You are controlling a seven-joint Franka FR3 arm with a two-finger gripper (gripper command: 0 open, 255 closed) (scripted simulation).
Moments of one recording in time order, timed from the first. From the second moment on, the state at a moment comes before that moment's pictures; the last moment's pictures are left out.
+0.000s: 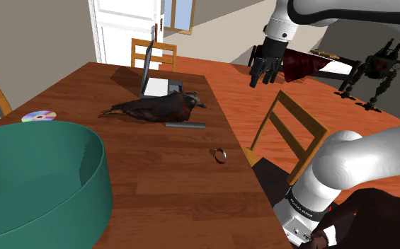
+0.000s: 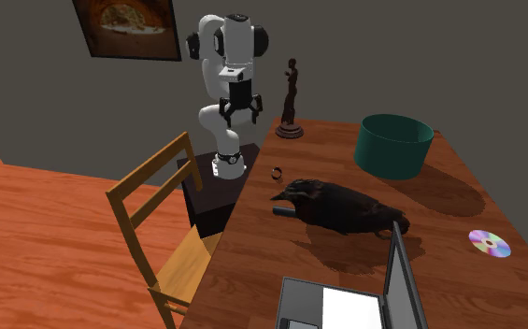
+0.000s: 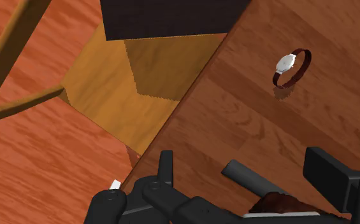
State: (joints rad) arm -0.02 -0.77 -0.06 -2.38 -0.06 1.67 -0.01
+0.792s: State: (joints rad) arm 0.08 -0.46 -0.12 -2.38 -0.08 1.96 -0.30
